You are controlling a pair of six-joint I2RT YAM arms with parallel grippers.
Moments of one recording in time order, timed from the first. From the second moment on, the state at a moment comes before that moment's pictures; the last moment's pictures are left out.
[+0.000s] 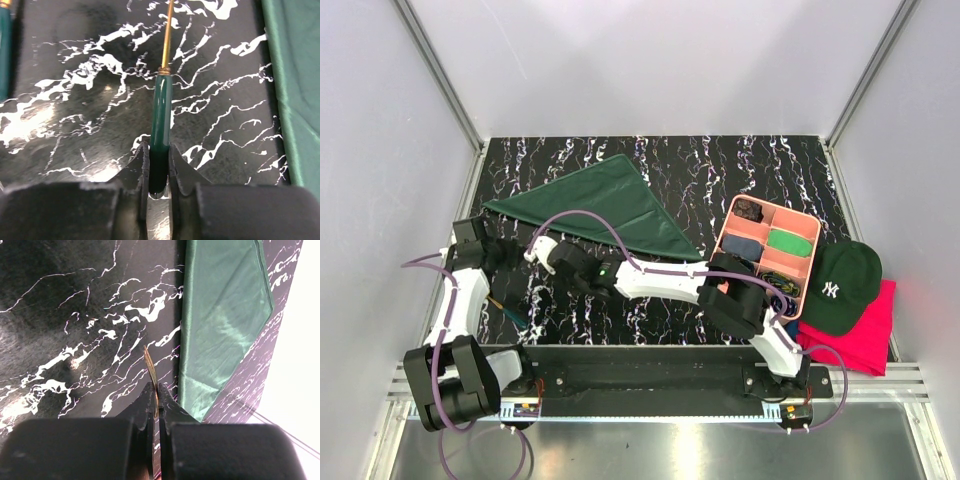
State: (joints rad) left arm 0.26 1.11 0.67 -0.40 0.18 -1.13; right arm 1.21 2.17 1.69 -0.21 0.19 -0.05
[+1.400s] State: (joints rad) left arm 0.22 1.06 0.81 -0.28 0.37 -0.62; right arm 0.66 2.20 1.80 -0.32 -0.69 0.26
